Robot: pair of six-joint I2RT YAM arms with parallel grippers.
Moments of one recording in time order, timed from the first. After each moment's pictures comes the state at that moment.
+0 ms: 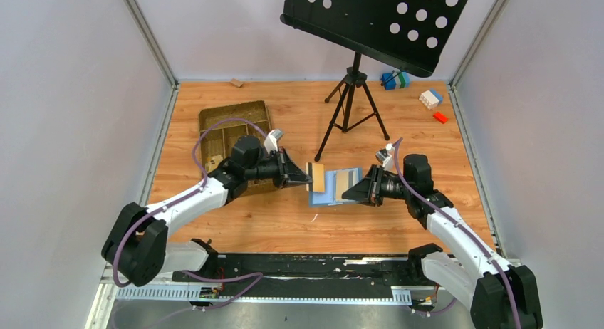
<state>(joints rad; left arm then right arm) -0.62 1.29 0.67 0.24 0.68 -1.15 0.29 0.92 0.45 0.00 -0.94 0.99</state>
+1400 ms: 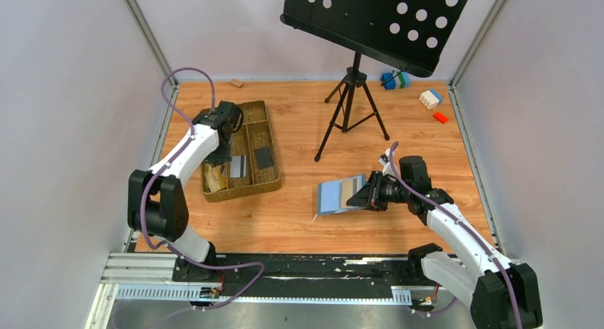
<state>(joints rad) -0.23 1.56 1.24 -0.98 -0.46 -0.25 0.28 0.94 0.49 -0.32 -0.78 0.77</state>
